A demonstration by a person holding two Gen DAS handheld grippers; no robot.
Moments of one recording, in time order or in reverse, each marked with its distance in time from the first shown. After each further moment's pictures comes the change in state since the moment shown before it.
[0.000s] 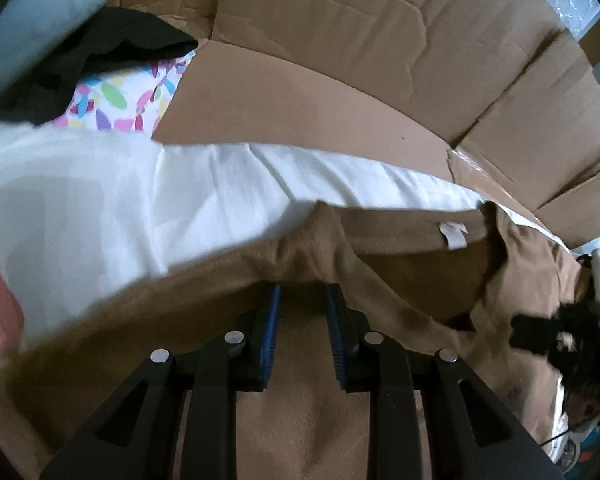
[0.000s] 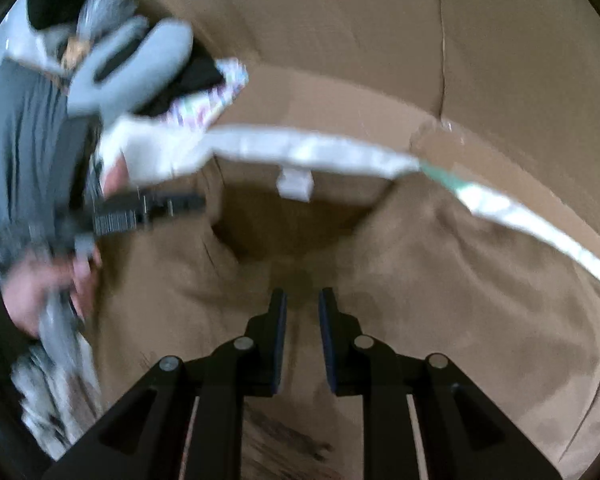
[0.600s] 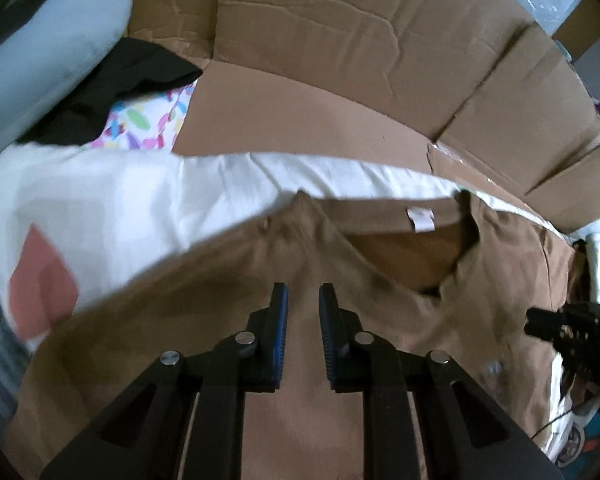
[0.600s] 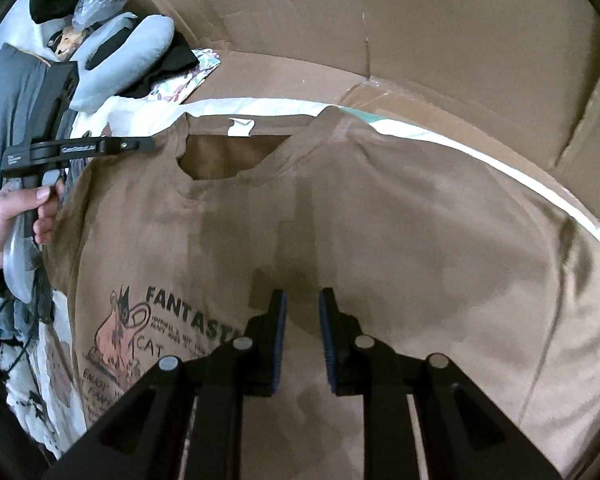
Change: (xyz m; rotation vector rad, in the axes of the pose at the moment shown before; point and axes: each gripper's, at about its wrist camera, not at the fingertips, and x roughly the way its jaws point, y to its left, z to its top) left arm -0.050 -0.017 -0.013 0.025 0.029 0.008; right arm -0.045 -0.034 -0.054 0.026 -0.011 -0.059
